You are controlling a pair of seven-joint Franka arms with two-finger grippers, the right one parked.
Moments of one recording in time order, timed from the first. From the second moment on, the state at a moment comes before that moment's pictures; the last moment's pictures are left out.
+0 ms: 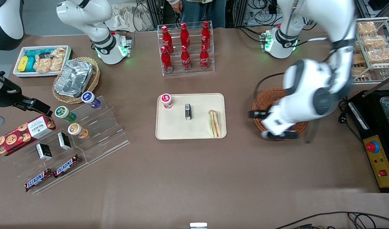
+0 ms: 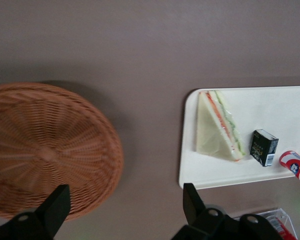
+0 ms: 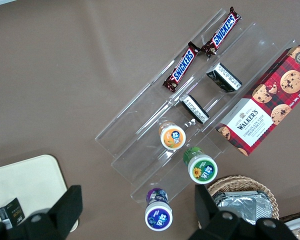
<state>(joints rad) -0.52 0.26 0.30 -1.69 -0.30 1.76 -0.14</state>
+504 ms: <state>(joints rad) -0.31 0.10 0.30 -1.67 -0.11 1.61 0.04</state>
